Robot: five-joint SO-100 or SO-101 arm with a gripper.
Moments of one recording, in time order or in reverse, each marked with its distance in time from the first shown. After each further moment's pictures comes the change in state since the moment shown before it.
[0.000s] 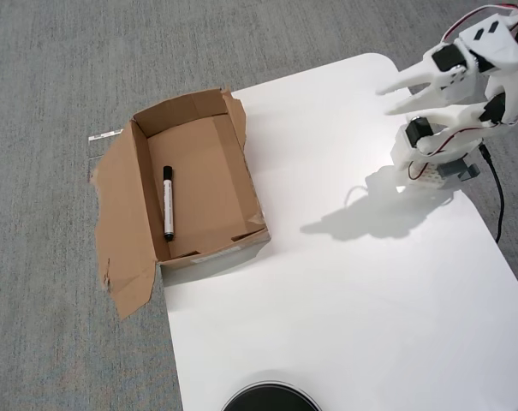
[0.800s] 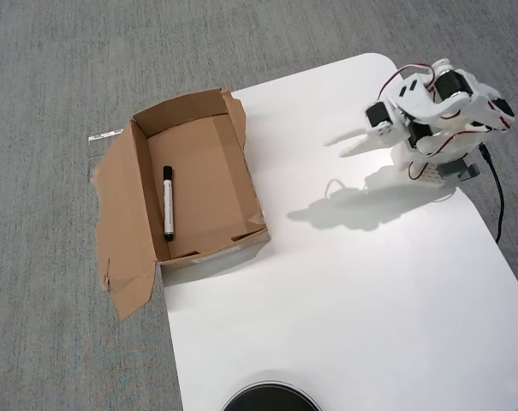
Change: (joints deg) arm -0.3 10.5 40.3 -25.1 0.0
